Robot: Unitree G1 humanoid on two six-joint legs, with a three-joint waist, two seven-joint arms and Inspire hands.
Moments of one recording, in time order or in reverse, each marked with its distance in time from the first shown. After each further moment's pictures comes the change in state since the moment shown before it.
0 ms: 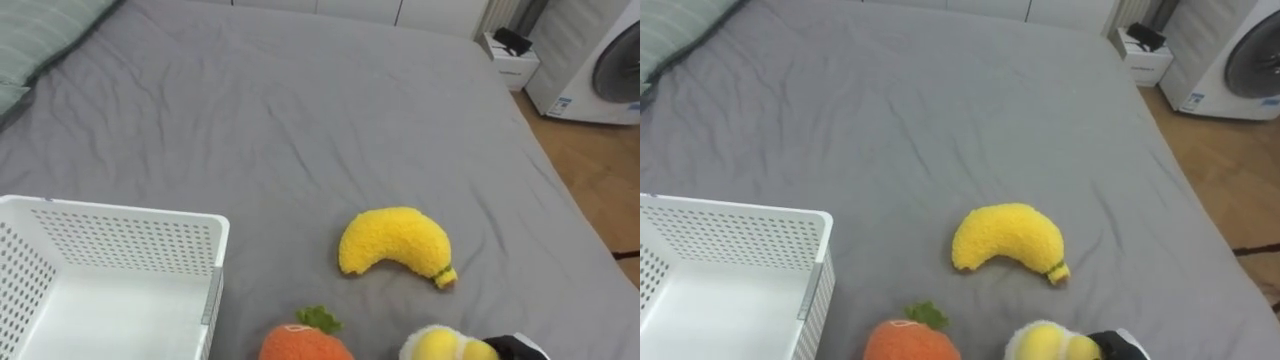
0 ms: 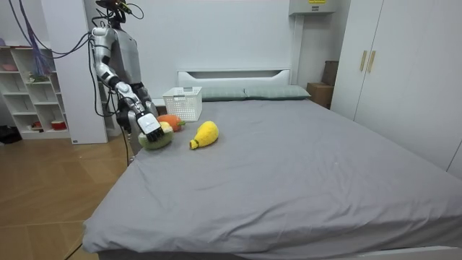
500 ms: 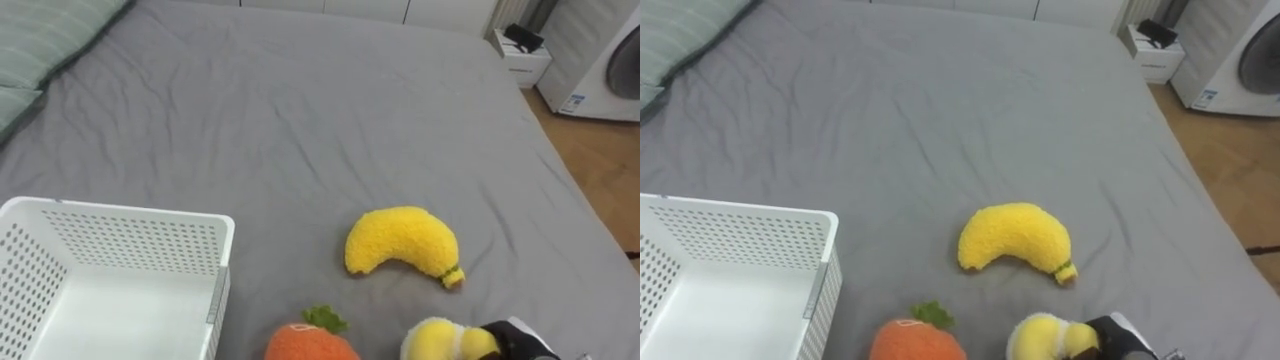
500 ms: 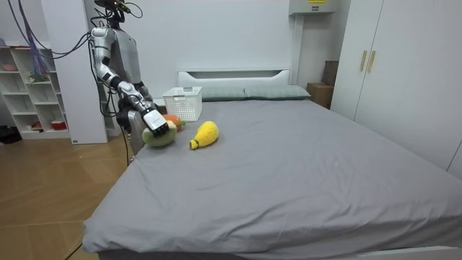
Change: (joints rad) left arm -0.014 -0.015 0.001 -0.027 -0.001 -0.004 0.016; right arm -0.003 0.002 0.003 -0.114 -0.113 0.003 -0.008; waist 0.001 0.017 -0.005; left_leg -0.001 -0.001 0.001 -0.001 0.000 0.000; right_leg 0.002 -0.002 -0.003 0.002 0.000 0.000
